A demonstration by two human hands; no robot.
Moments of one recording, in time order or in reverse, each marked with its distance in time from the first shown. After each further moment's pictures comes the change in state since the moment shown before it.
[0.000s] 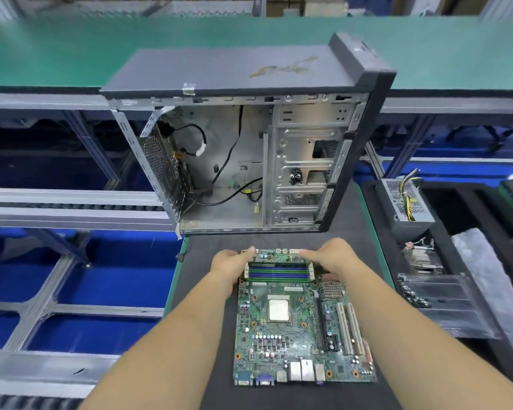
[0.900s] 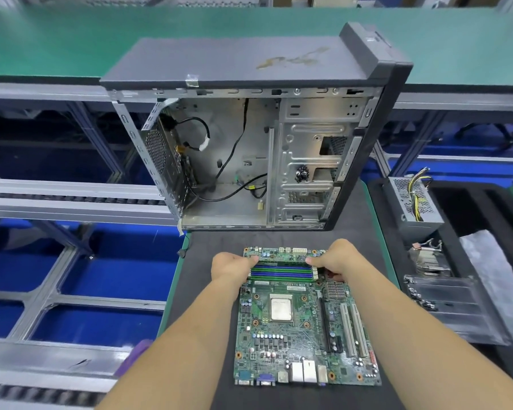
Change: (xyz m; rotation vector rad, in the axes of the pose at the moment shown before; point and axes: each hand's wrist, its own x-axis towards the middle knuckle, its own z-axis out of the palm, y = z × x) left_hand 0.008 -0.015 0.009 0.026 0.127 0.055; right_hand 0.009 -0.004 -0.001 -0.263 -0.041 0.062
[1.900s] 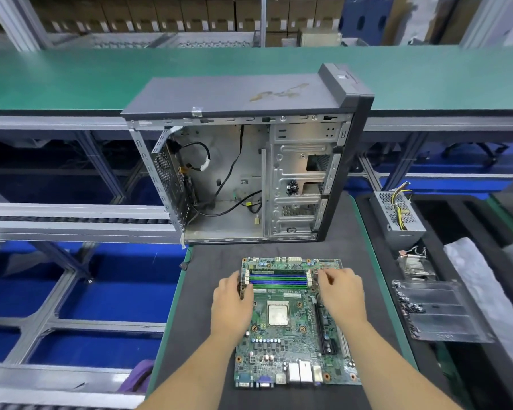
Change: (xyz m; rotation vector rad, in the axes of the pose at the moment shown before) left_hand -0.049 -0.053 -0.010 0.400 0.056 0.478; right_hand -0.057 0.050 0.041 0.059 0.456 -0.238
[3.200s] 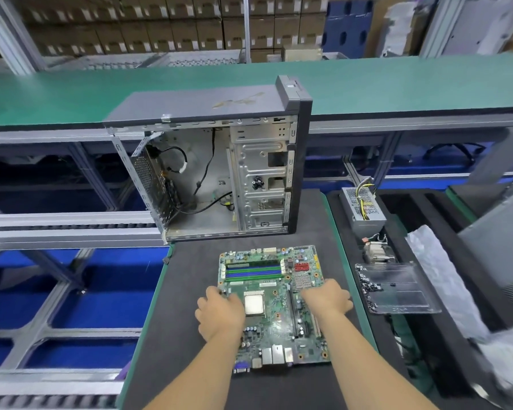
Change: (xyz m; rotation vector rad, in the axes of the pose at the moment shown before) left_hand -0.072 0.047 0.019 0.078 0.152 -0.386; right_hand -0.036 0.029 -0.024 0.149 -0.151 0.504
